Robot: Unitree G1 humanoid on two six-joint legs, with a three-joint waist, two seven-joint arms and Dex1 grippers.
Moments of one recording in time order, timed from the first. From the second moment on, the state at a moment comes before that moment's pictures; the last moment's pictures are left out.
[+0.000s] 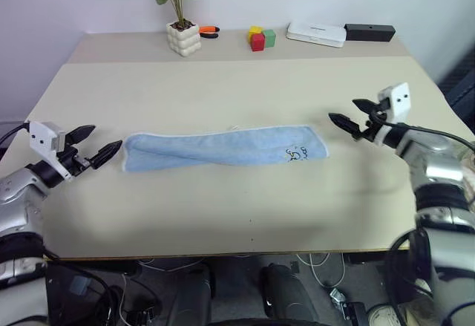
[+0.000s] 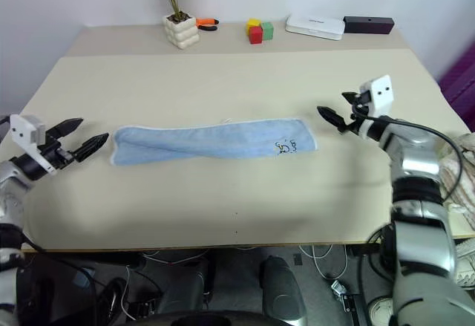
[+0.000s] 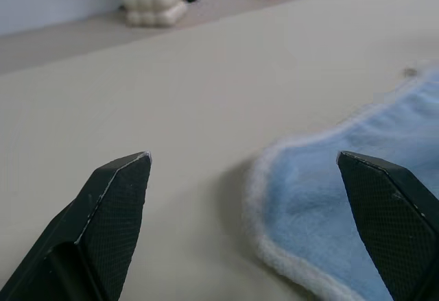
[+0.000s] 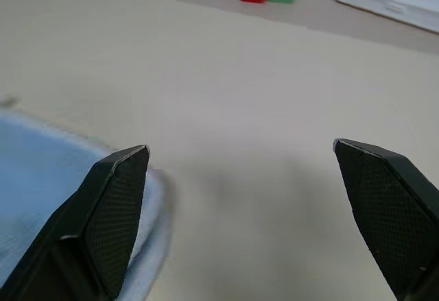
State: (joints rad) left arm -0.29 0.76 0.40 0.51 -0.47 -0.03 -1.06; right arm -0.59 -0.71 -0.21 0.55 0.30 0.14 0.95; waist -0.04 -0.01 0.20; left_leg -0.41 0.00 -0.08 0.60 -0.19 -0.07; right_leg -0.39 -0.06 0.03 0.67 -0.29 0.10
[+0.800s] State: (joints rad) left arm -0.25 0.64 0.37 0.21 -0.56 0.17 -1.03; right arm -0.40 -0.80 0.07 0.48 -0.35 -0.73 0.60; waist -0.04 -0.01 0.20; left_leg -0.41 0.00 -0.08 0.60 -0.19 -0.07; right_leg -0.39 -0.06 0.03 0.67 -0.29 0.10
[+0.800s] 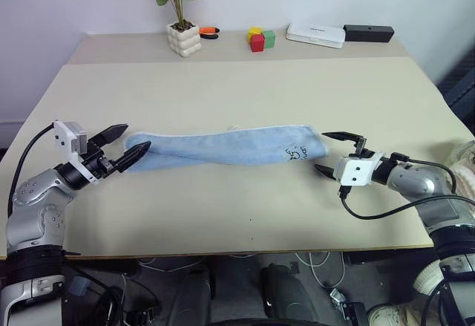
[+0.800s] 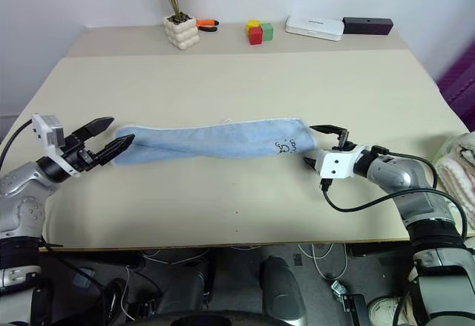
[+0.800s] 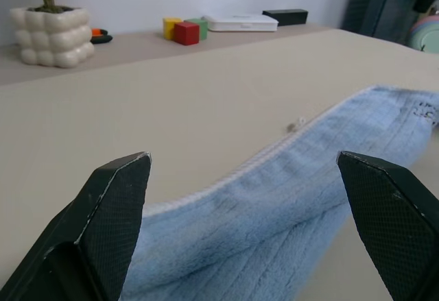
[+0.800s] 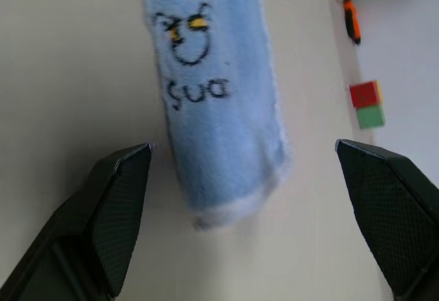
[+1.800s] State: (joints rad) left arm -0.20 0.62 0.37 0.10 -0.58 0.21 -0.99; right arm -0.54 -0.96 0.20 0.58 -0.45 -0.83 0.50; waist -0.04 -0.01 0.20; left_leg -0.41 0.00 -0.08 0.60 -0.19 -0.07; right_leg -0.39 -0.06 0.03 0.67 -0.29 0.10
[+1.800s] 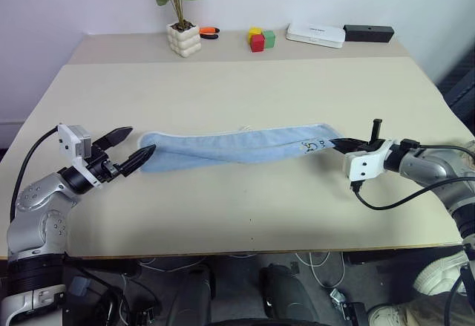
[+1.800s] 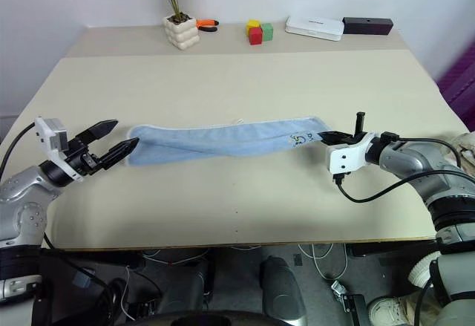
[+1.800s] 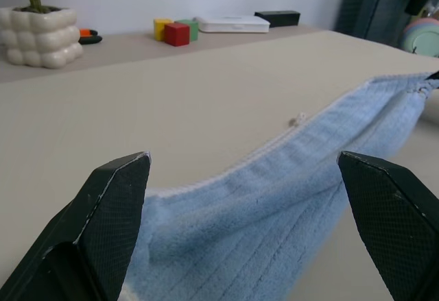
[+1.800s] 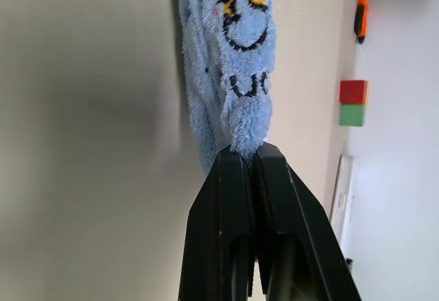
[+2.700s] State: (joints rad) left arm -0.19 0.62 0.37 0.09 -0.58 0.21 -0.98; right arm -0.63 -0.80 0.27 0.26 -0.57 -0.83 0.44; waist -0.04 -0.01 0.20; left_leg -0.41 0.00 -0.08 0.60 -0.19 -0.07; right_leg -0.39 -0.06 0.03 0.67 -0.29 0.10
